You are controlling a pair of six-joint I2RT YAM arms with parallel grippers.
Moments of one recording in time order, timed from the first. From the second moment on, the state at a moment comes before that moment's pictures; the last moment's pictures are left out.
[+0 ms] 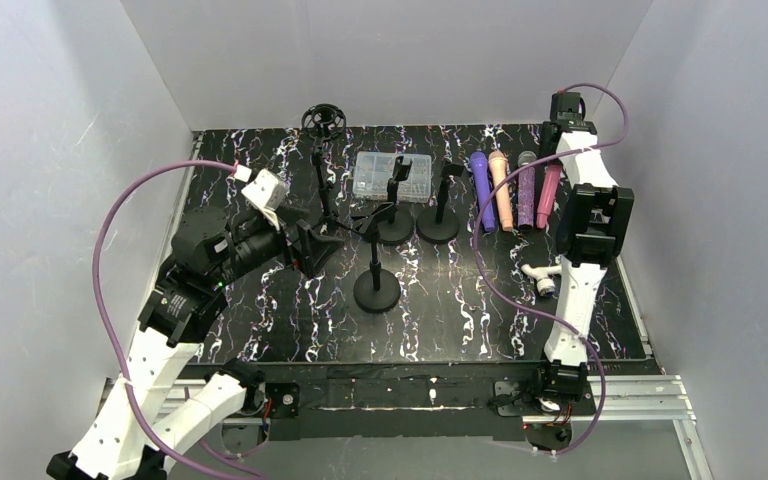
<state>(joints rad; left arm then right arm) -0.46 0.75 1.08 -0.50 0.38 -0.13 -0.07 2.31 2.09 -0.63 0.30 0.04</state>
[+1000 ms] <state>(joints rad) -0.48 0.82 1.07 -0.50 0.38 -0.11 -0.14 2.47 2.15 -0.63 0.22 0.11</state>
